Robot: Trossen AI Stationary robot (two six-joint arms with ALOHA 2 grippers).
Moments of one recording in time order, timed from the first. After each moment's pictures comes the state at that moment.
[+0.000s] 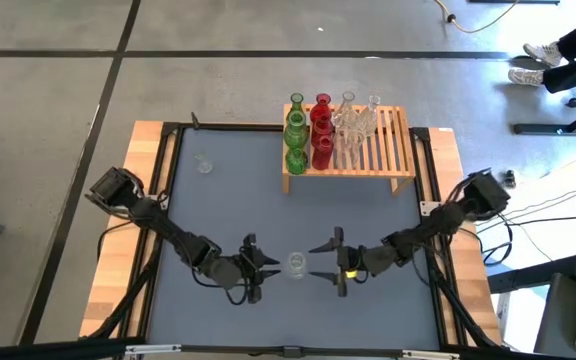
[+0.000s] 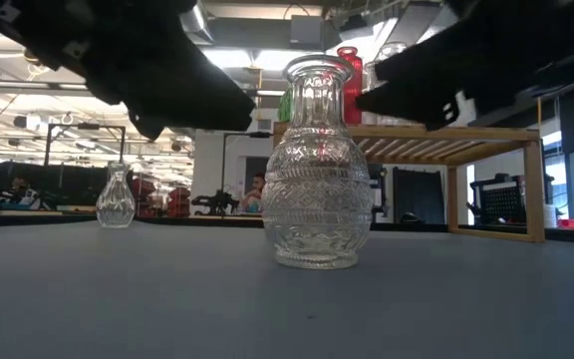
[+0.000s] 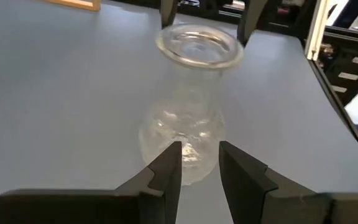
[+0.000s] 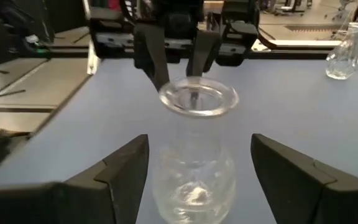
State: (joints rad) left arm -0.56 1.72 0.75 0.46 -0.62 -0.49; right arm 0.54 1.67 0.56 0.88 0.47 0.14
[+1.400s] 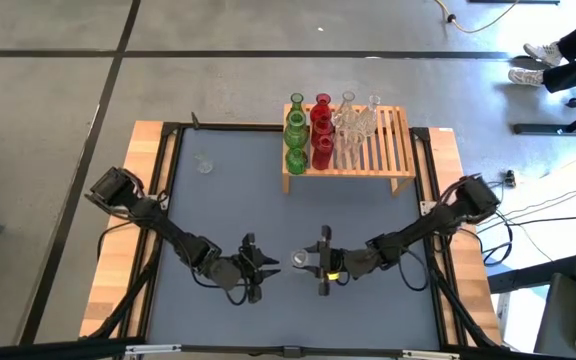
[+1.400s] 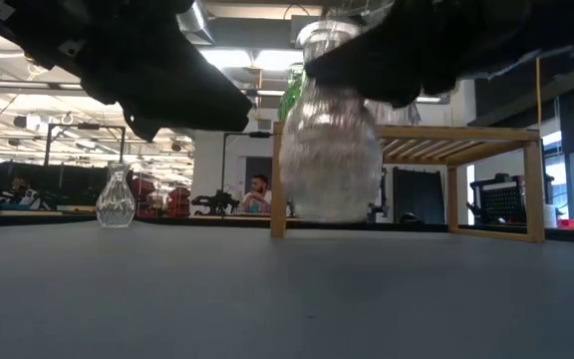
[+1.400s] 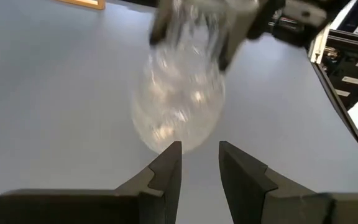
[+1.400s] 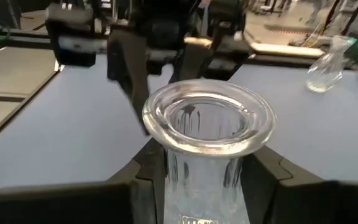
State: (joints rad) left arm -0.57 1.72 0.75 0.46 -0.64 -0.51; right arm 0.50 1.76 0.76 0.73 0.51 0.07
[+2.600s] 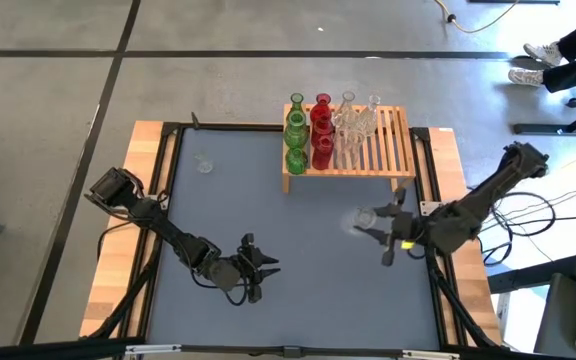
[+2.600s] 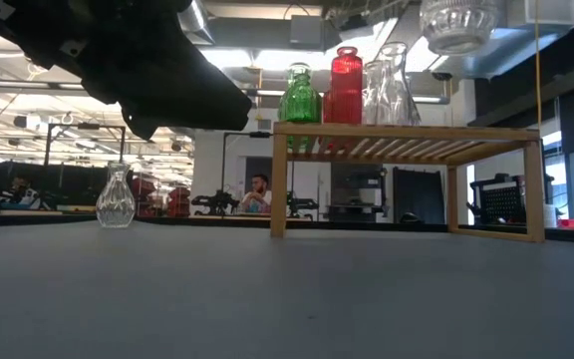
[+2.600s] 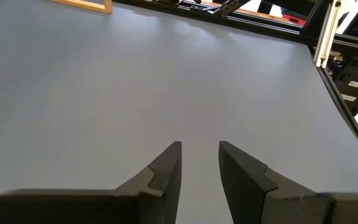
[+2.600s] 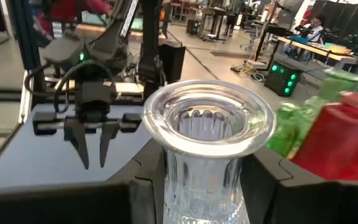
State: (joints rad) left arm -0.57 1.72 0.75 0.46 -0.67 -0.52; right arm 0.69 0.93 0.76 -0.05 0.91 0.05
